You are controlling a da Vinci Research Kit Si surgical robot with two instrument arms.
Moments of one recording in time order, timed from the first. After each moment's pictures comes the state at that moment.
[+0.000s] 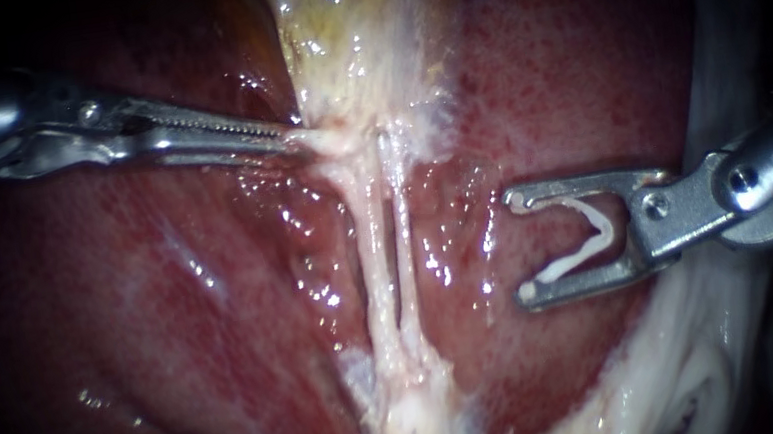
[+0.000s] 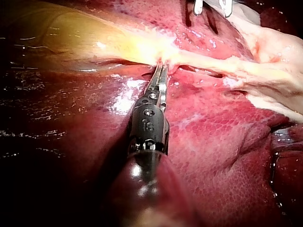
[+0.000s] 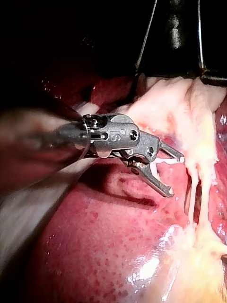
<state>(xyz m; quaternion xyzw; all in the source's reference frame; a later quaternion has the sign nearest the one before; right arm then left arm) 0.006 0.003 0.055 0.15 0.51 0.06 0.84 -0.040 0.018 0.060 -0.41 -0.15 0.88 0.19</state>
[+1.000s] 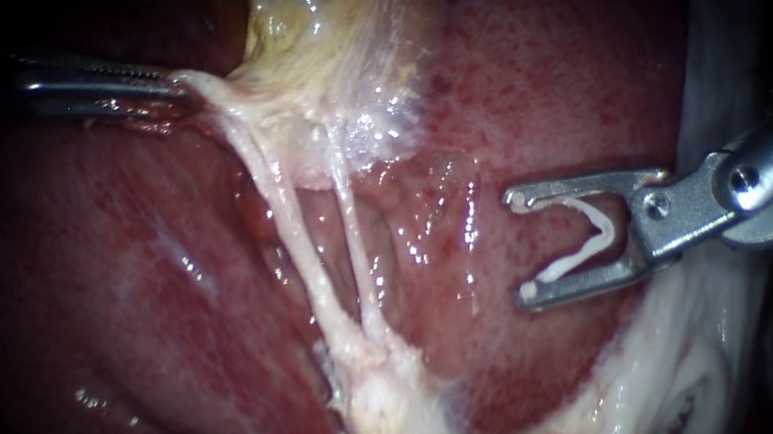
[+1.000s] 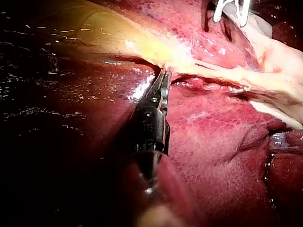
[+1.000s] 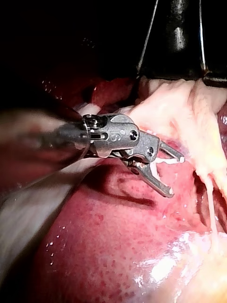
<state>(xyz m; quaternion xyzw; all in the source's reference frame) 0.006 0.003 0.055 0.15 0.51 0.06 0.84 -0.033 0.022 0.052 -0.40 -0.17 0.87 0.22</state>
